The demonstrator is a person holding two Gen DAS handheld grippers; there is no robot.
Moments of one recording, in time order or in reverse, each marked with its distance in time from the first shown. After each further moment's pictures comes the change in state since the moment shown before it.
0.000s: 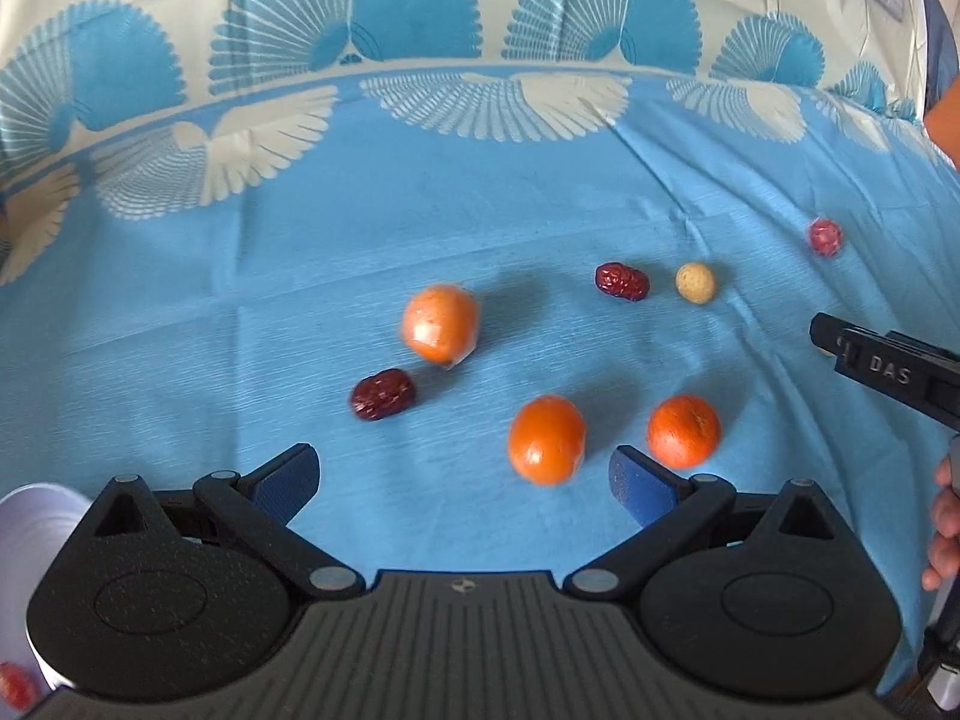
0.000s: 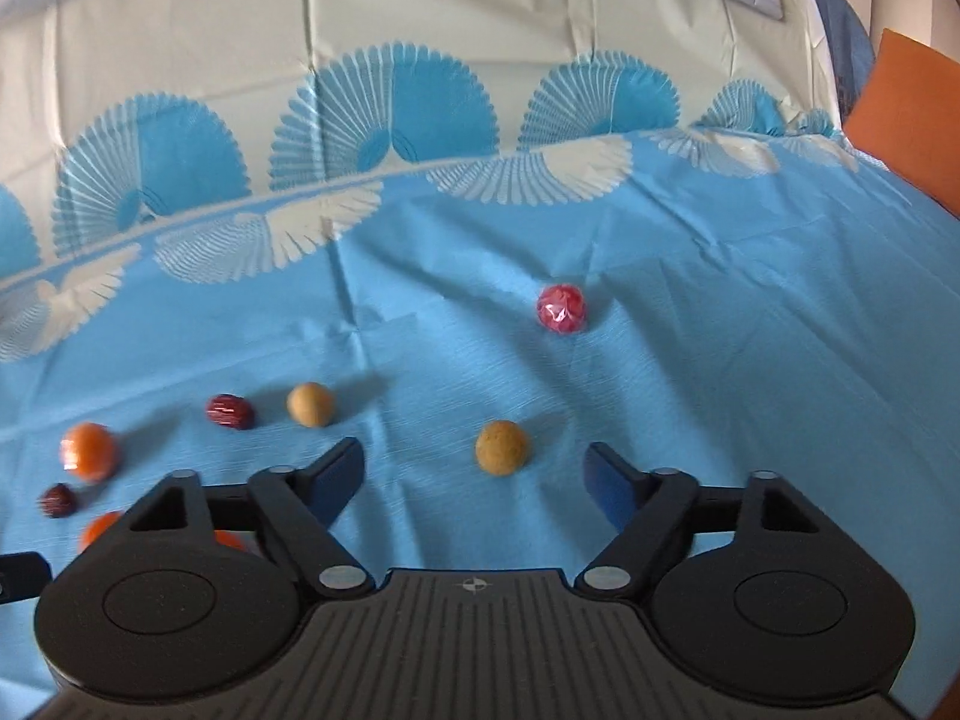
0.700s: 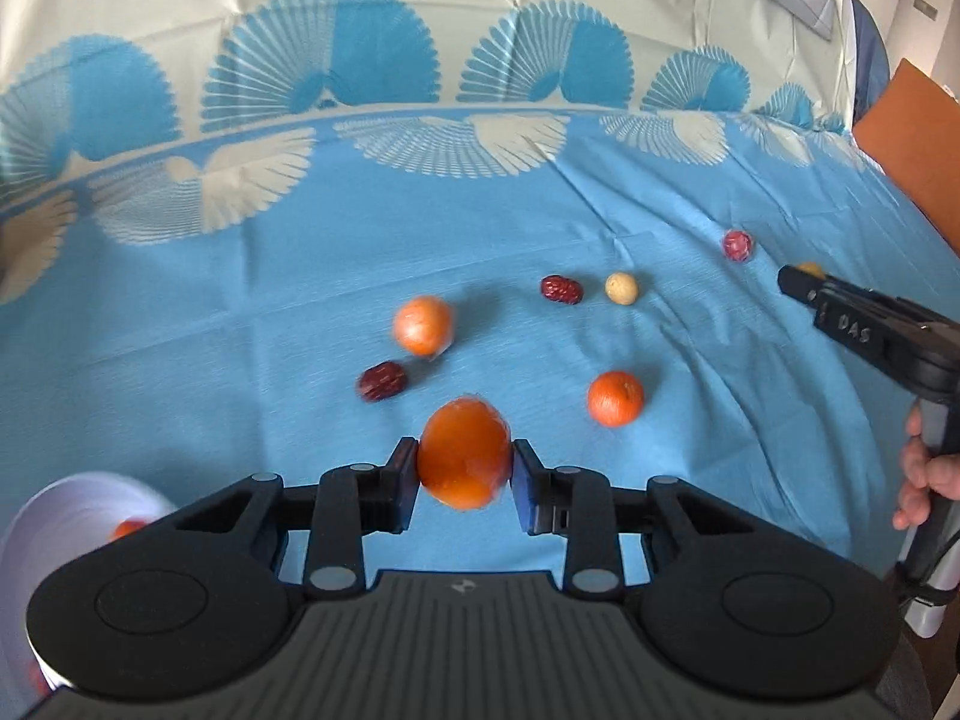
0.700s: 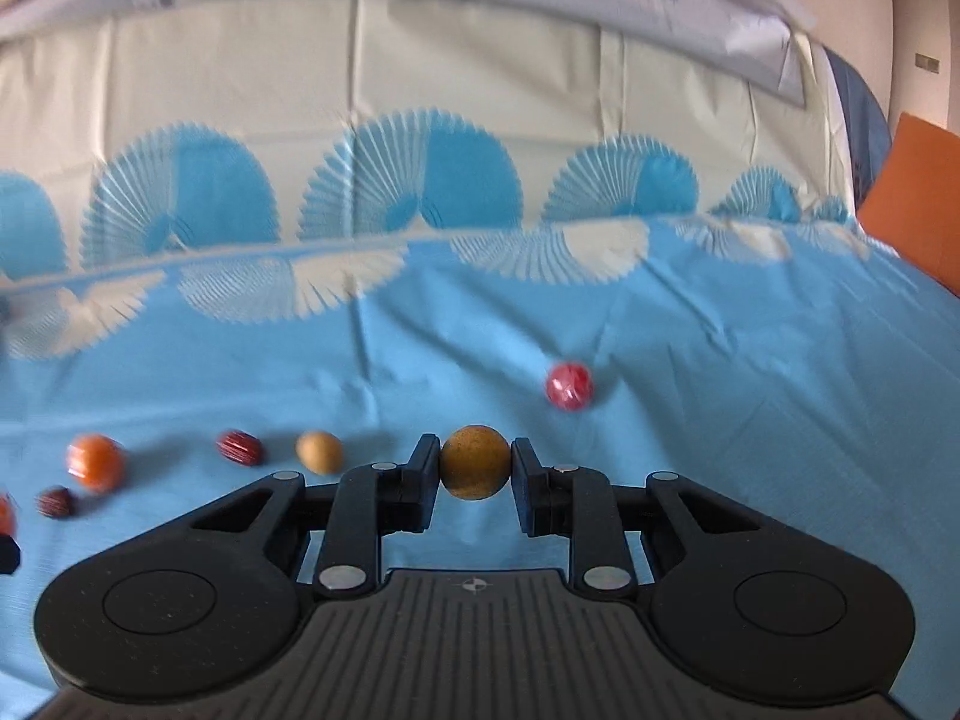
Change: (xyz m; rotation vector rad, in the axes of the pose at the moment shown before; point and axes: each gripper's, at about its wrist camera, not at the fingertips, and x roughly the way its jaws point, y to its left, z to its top) left arm -0.094 0.031 -0.029 0.028 -0.065 -0.103; right arm -0.078 0.007 0.003 -0.068 -0.186 0.085
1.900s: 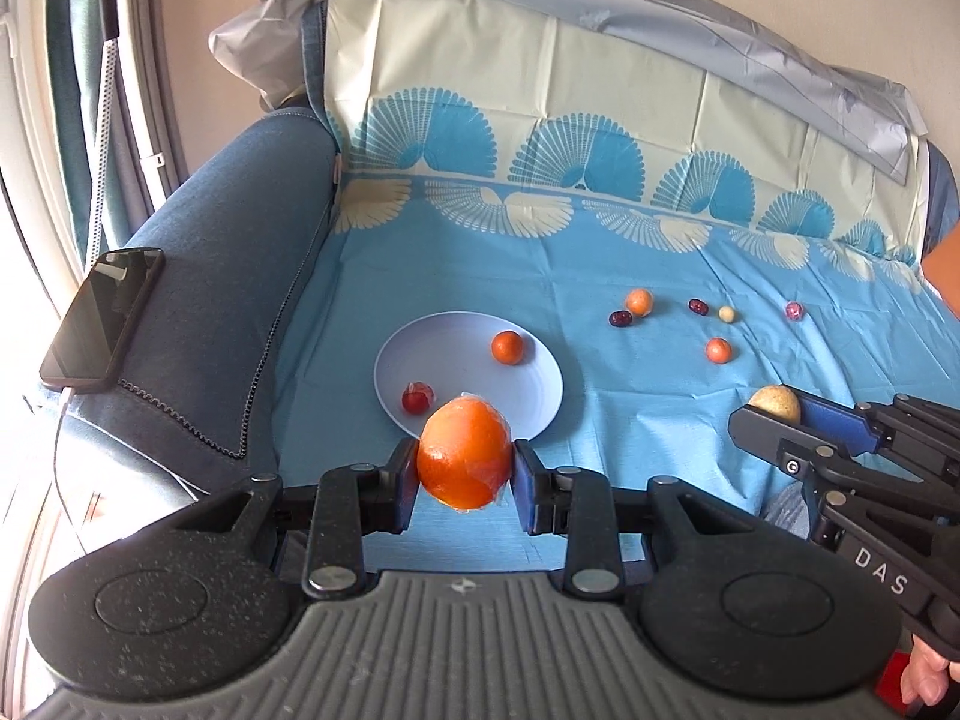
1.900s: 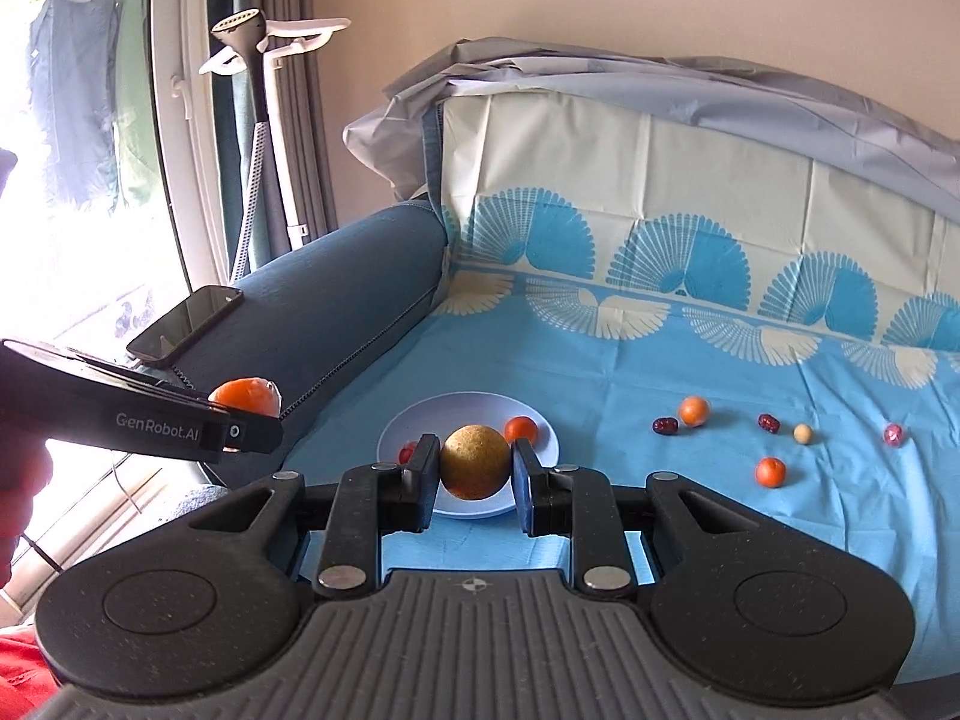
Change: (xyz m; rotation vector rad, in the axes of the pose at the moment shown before) left arm -0.313 0.104 -0.193 -0.239 -0.170 0.227; right arm -0.351 0.199 -0.045 -0.301 -0.009 0.571
